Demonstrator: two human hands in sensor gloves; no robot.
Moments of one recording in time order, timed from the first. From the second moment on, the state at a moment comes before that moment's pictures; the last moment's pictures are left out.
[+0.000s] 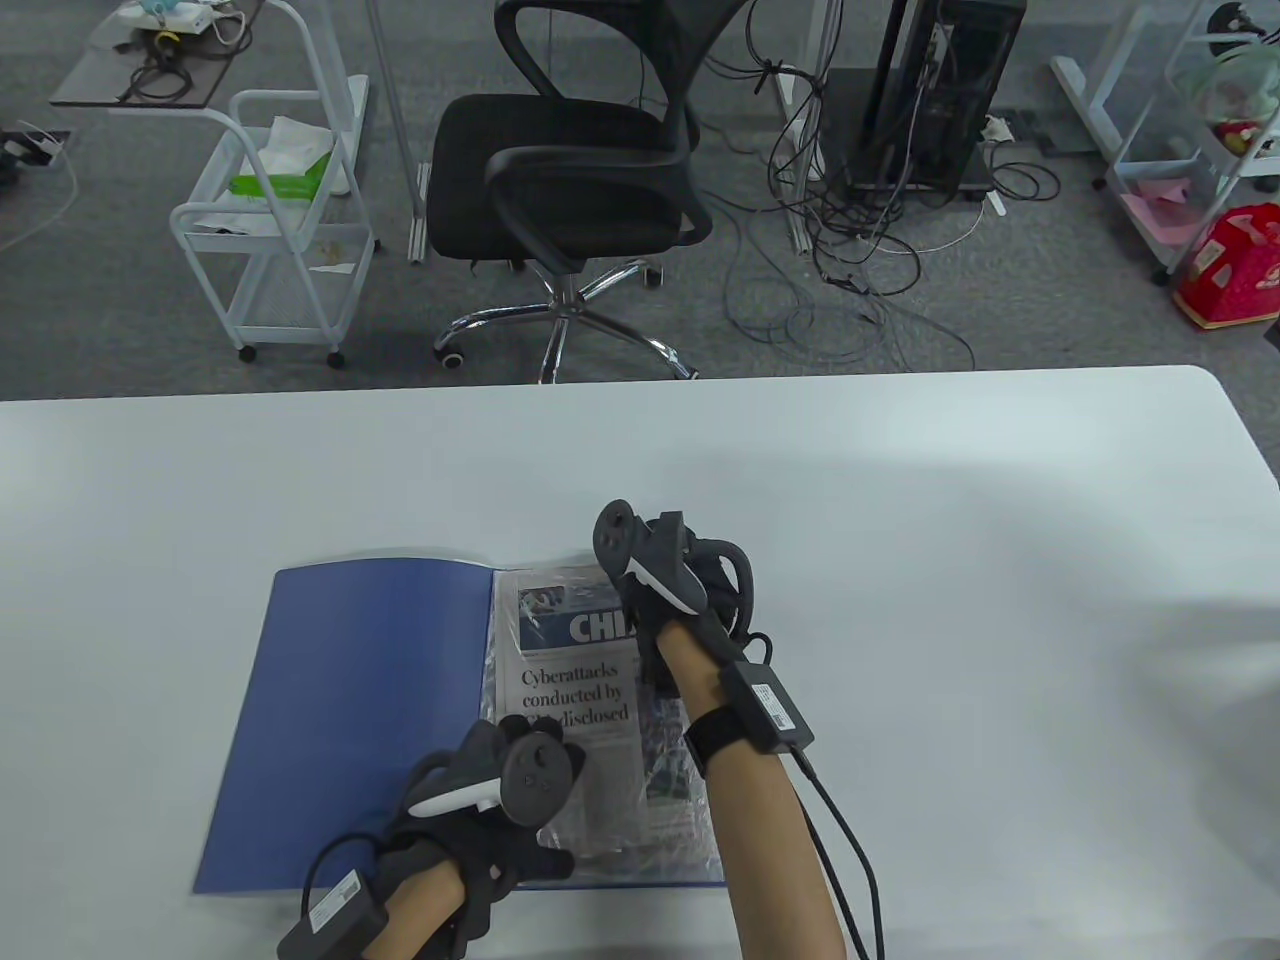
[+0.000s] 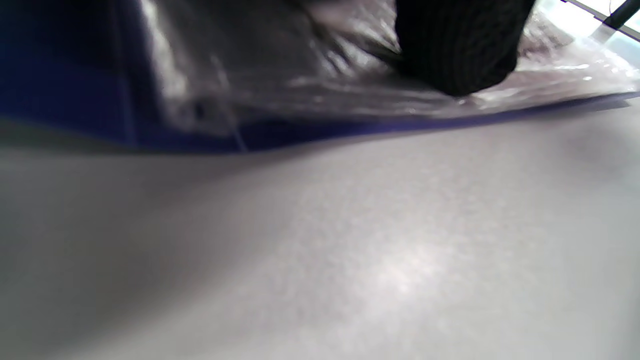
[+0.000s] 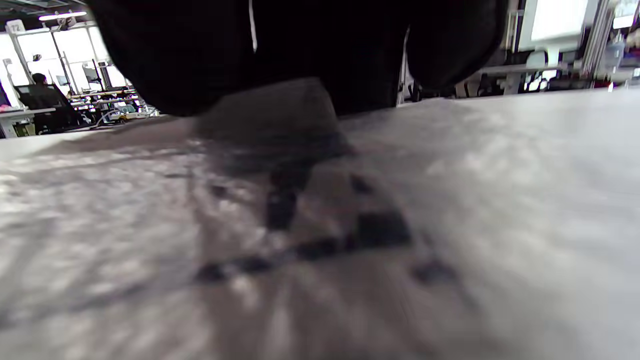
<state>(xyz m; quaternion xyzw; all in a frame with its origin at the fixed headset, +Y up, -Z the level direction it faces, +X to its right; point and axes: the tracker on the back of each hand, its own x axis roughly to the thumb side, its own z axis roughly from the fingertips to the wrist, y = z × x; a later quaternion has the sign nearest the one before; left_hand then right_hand) -0.137 -0.787 -0.222 -0.33 -0.24 0.08 0.91 0.001 -0.744 -0.423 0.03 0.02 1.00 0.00</state>
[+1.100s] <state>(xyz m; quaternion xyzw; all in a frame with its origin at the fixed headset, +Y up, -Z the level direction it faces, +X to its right) -0.141 -0.788 -0.220 -0.33 -0.24 0.09 0.91 -0.005 -0.670 -0.459 -0.04 -0.17 0.98 0.10</state>
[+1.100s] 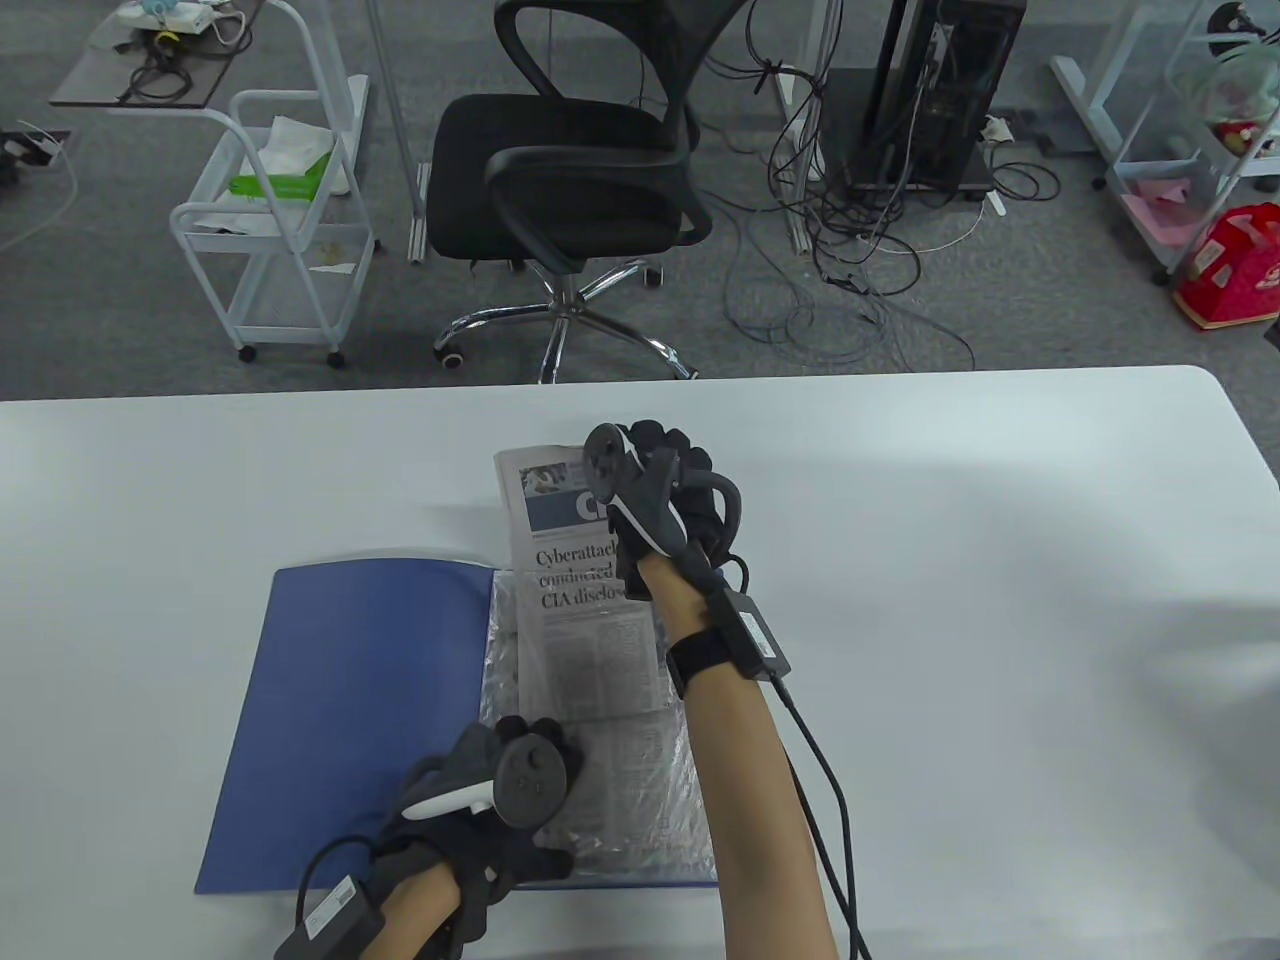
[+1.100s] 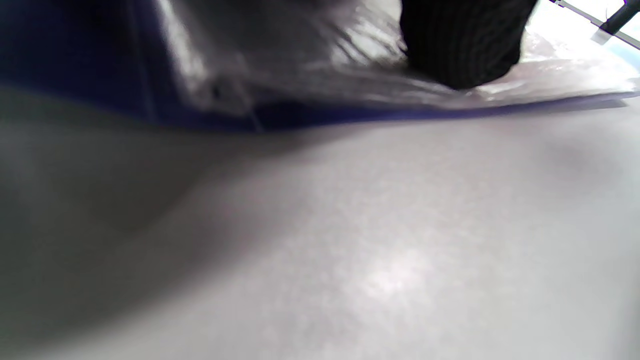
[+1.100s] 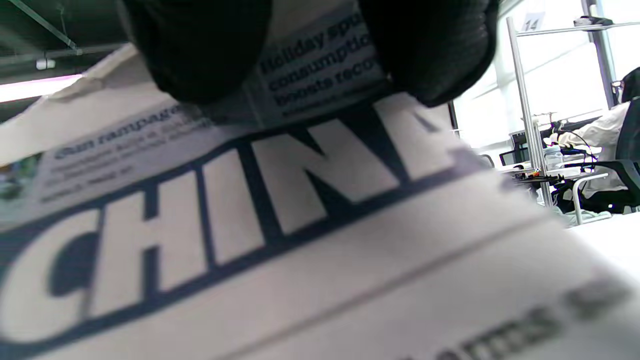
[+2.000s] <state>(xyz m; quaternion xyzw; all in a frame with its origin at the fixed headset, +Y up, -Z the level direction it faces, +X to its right) -0.141 -0.789 -0.220 -0.33 -0.24 0.10 0.91 0.236 -0.584 -0.338 -0.20 -0.24 0.82 0.48</state>
